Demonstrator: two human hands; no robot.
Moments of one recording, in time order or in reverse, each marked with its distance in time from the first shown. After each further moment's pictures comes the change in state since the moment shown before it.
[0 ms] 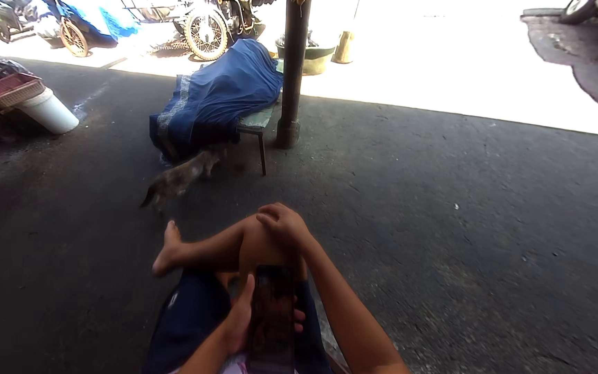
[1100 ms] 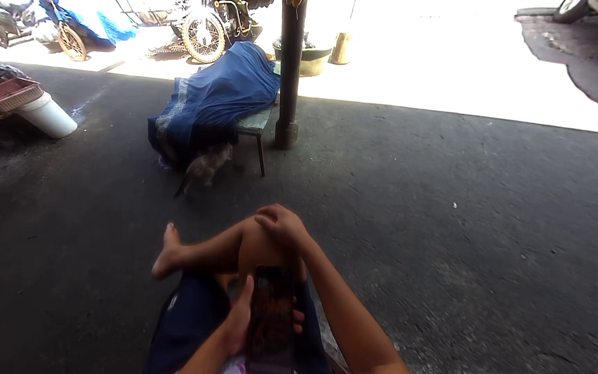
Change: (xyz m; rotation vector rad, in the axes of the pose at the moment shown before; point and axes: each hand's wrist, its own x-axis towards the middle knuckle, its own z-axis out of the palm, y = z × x) left_hand 0.001 -0.001 -0.002 0.008 0.004 0.002; right_hand -0.001 0.000 -0.002 0.013 -0.005 -0.010
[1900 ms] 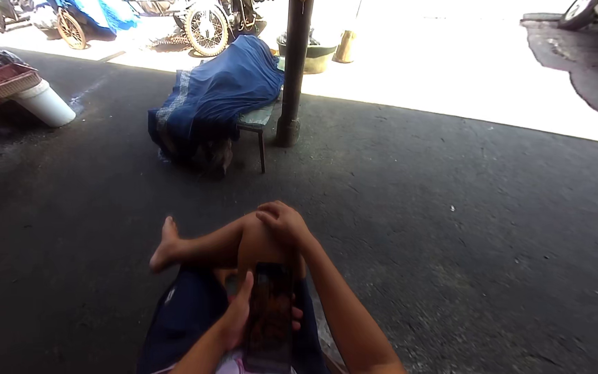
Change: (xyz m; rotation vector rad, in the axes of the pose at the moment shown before) left_hand 0.000 -0.001 0.002 -0.021 0.011 -0.005; right_hand 0.000 0.002 0.000 -0.008 -0.003 0.013
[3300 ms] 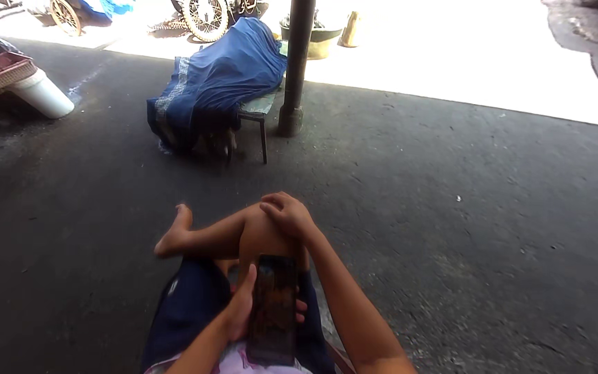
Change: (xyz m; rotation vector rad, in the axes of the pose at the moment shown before) left_hand -0.001 0.001 0.000 0.021 -0.014 -0.003; right_hand -0.003 0.002 0.001 0.018 0.040 -0.015
